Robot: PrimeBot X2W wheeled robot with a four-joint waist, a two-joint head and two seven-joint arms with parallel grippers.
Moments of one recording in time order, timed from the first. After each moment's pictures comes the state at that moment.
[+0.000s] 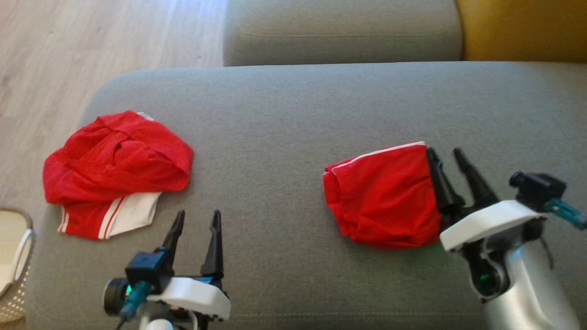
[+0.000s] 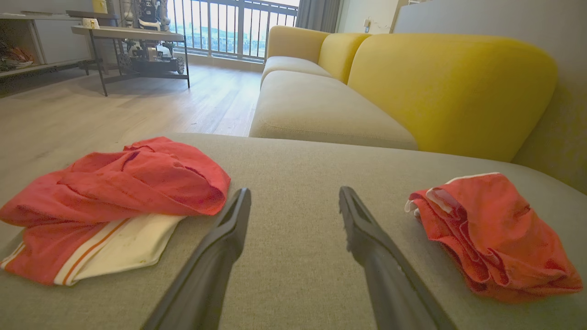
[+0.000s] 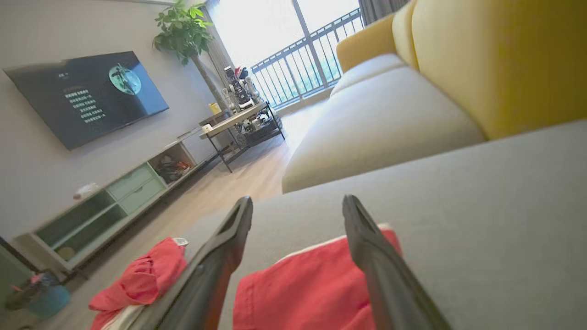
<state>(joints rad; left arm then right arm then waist) 0.04 0.05 -0.30 0.18 -0.22 0.08 -0.26 -0.22 -0.06 0.05 0.34 0.58 0.13 -0.09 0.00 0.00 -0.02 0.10</state>
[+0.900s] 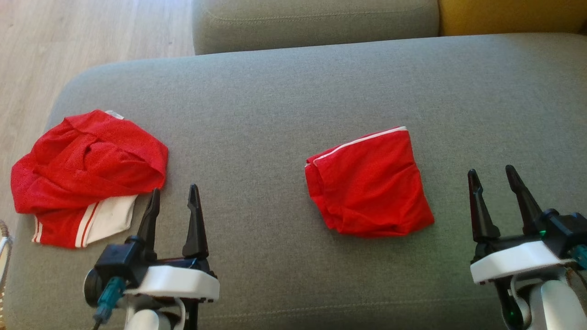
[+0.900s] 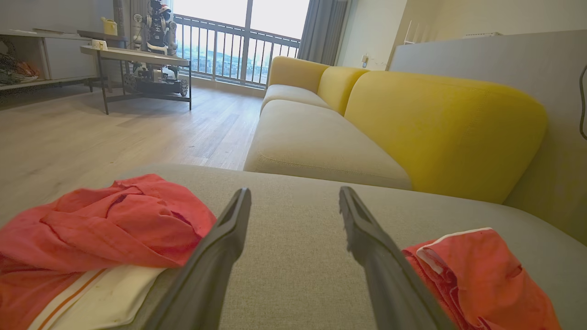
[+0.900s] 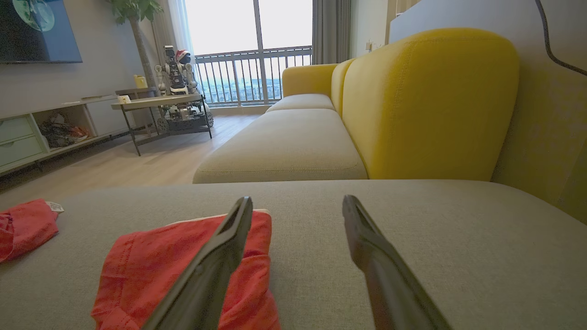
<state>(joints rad) 0.04 0.05 -0.25 0.00 -0.26 0.15 -0.26 -0.05 -0.05 -0.14 0.15 0.11 0.13 -0.25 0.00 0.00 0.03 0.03</state>
